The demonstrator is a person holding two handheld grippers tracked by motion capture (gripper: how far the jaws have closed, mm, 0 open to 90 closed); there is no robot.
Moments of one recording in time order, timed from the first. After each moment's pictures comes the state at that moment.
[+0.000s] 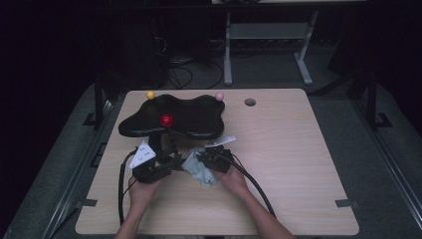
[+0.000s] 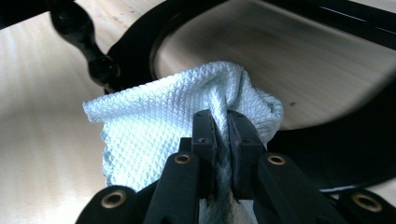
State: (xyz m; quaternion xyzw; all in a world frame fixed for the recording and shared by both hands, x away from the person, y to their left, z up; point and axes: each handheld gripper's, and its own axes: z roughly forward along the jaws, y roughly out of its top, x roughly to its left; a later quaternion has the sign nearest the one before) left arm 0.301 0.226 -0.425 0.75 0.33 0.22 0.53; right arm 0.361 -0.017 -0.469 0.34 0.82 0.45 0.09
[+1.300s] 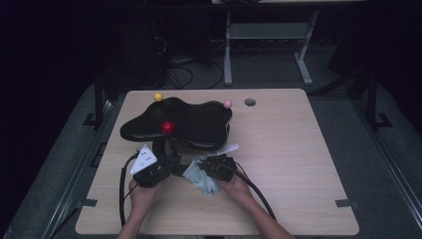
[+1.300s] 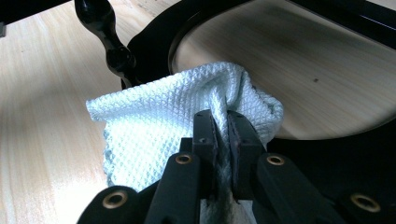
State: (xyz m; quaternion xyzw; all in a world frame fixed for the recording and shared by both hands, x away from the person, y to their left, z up) left arm 0.291 0.219 -0.426 0.75 0.31 0.22 0.54; right arm 0.335 -0.026 -0.469 0.33 0.83 0.45 0.08
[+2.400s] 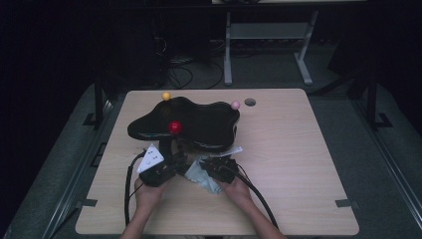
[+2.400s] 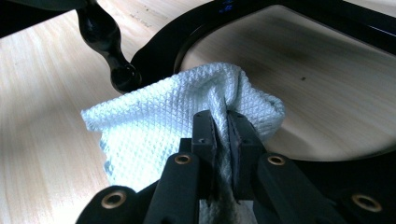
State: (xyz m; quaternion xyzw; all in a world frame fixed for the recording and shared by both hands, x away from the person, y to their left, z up) left arm 0.292 0.207 -0.424 0.76 0.30 0.21 0.53; right arm 0.331 -0.031 -0.471 0.34 0.81 0.46 0.10
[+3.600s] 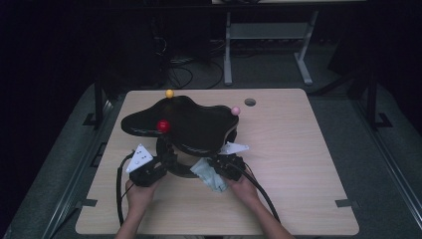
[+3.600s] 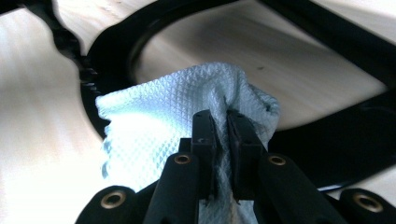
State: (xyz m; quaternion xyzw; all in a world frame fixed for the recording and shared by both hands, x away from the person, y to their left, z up) left arm 0.291 0.231 -0.424 0.75 0.33 0.23 0.53; right arm 0.339 -0.051 -0.473 0.36 0.81 0.45 0.12
